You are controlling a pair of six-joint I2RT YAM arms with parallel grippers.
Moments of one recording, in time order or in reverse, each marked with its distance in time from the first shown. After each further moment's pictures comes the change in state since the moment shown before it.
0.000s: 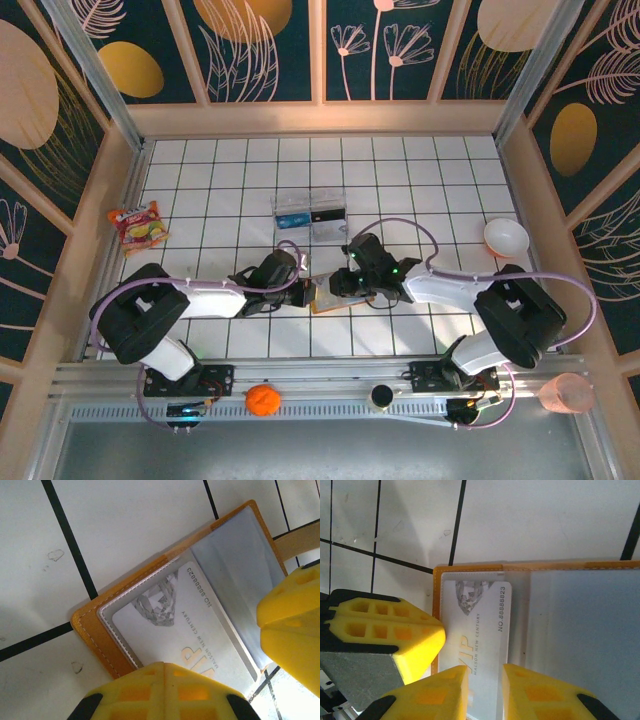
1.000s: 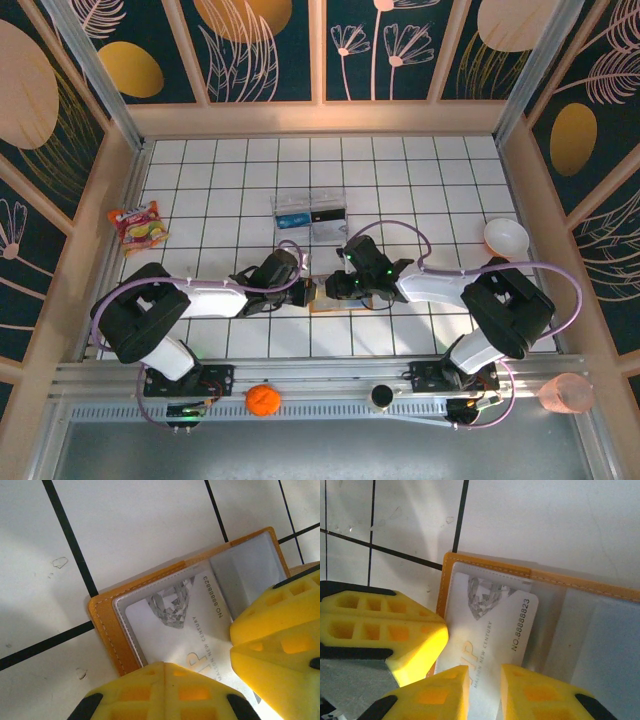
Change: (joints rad) left arm -0.001 0.006 0.008 -0.006 -0.026 0.012; right arm 0.015 0.068 -0.001 0.062 -0.027 0.005
